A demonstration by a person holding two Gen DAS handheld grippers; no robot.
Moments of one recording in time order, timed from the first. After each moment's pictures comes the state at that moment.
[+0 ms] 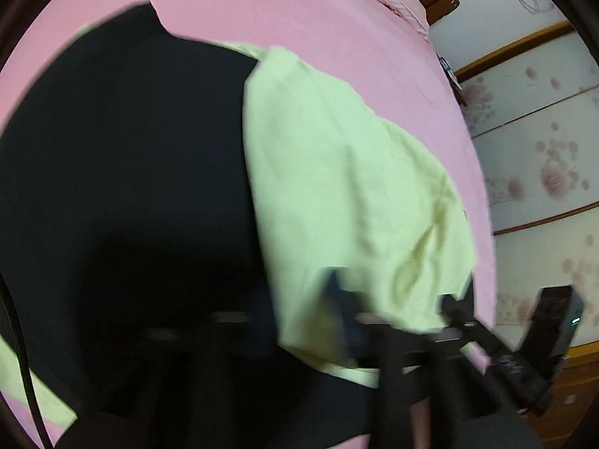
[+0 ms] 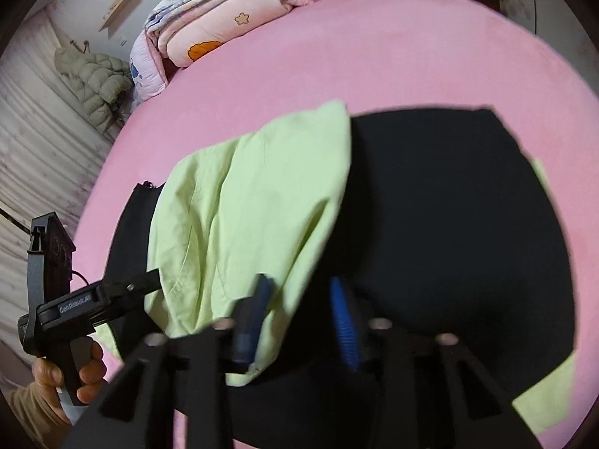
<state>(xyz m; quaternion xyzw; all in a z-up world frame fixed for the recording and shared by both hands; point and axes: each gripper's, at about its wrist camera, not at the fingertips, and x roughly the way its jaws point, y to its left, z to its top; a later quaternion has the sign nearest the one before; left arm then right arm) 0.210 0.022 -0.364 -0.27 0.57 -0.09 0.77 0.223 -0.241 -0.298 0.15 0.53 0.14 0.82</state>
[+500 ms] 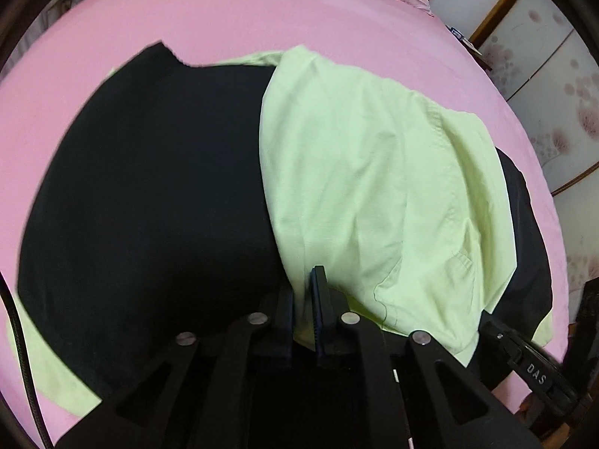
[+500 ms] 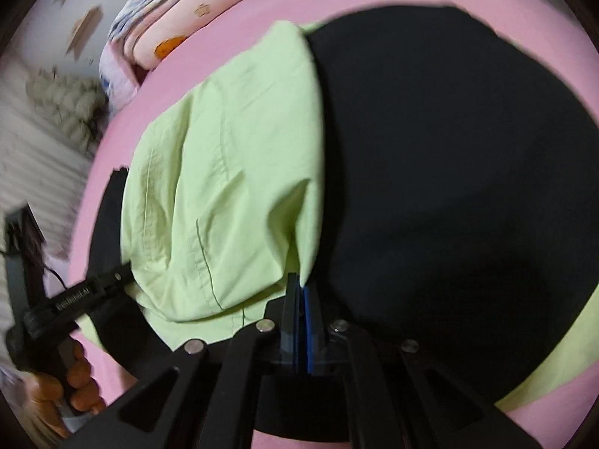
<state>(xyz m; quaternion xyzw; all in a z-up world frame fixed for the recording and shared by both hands) 0.192 0.019 -0.356 -0.11 0.56 -0.03 0.82 0.178 -0.219 -0.333 0.15 0.56 0.08 0.81</state>
